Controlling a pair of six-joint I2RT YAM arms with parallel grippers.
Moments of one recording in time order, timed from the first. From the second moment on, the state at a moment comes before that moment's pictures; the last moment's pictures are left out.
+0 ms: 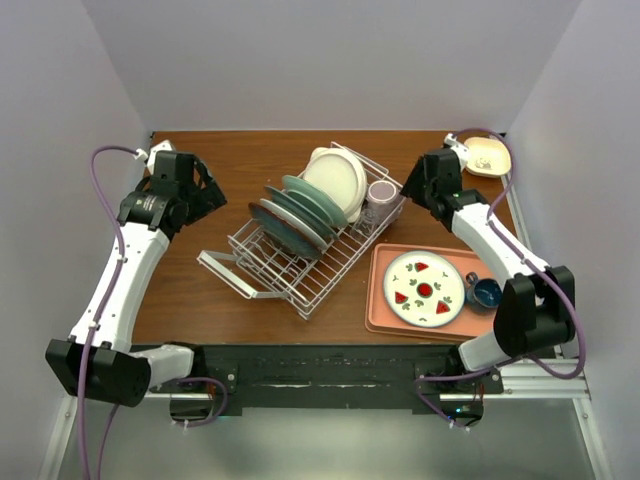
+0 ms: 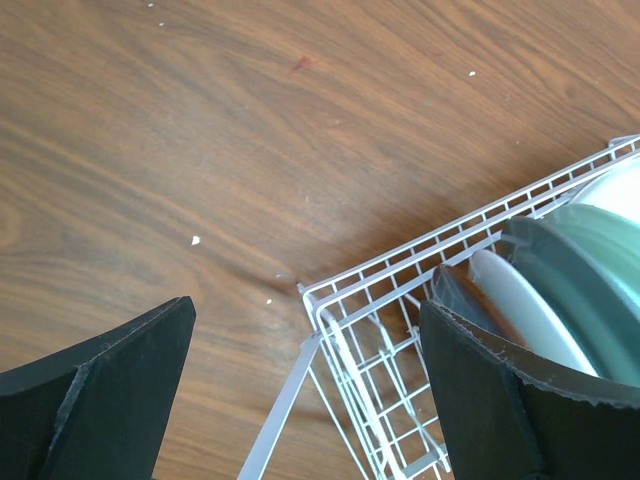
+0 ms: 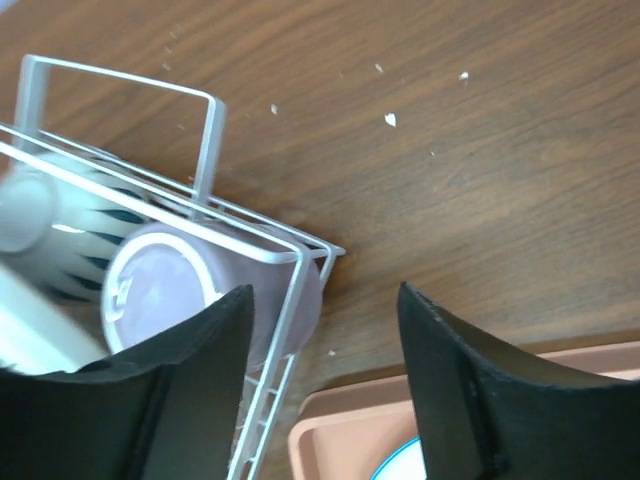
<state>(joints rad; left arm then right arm) -0.16 1.22 1.31 -0.90 -0.30 -0.64 0.24 1.50 1.15 -0.33 0.29 0.60</state>
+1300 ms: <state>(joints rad) -0.16 1.25 1.34 -0.85 -0.27 -0.60 0.25 1.88 1.48 0.04 -0.65 0.44</state>
